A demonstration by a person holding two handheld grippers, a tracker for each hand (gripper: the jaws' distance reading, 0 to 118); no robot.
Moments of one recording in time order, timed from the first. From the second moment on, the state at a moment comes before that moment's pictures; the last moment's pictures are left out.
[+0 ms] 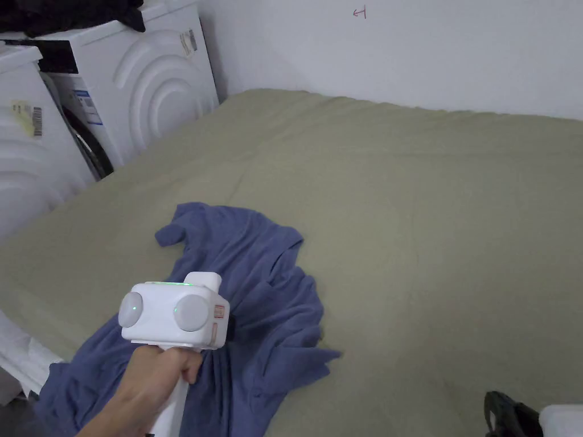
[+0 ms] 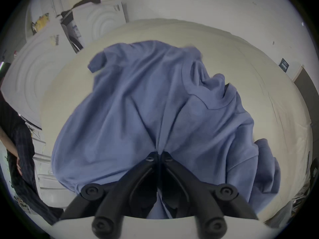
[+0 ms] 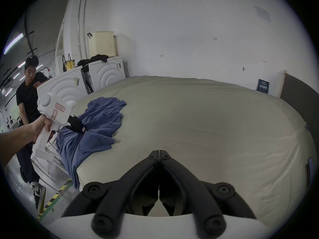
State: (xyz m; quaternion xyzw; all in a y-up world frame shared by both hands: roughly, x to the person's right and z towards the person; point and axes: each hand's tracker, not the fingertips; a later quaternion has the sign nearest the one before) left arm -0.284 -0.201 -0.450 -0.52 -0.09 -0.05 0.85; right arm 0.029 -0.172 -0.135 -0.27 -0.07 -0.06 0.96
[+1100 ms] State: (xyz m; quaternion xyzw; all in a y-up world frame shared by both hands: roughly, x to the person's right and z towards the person) left arm 0.246 -0.113 -0.260 -0.38 -0.48 -0.15 0.78; right arm 0.150 -0.157 0.093 -0.23 -0.34 -0.17 0.89
